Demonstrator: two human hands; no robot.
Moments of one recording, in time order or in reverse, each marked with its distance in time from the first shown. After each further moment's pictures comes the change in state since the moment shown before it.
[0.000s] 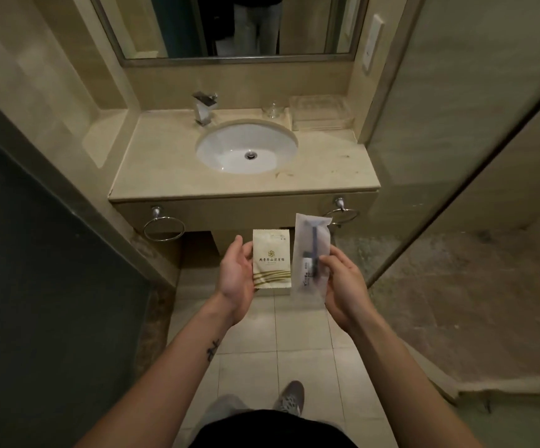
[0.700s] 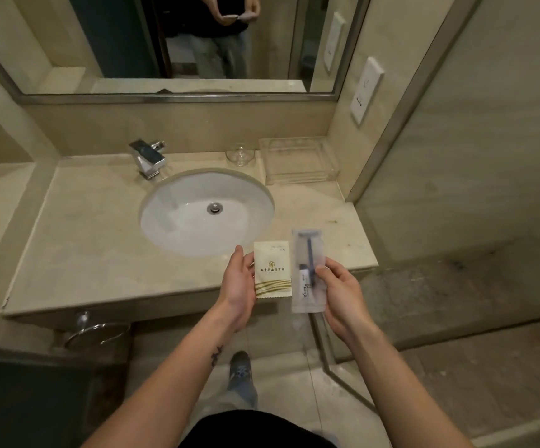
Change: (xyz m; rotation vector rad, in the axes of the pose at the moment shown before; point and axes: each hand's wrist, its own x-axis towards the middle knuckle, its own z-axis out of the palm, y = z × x) left_hand 0.326 0.136 0.052 -0.048 -0.004 -0.111; right_hand 0.308 -0.121 0.067 -0.014 0.218 -0.089
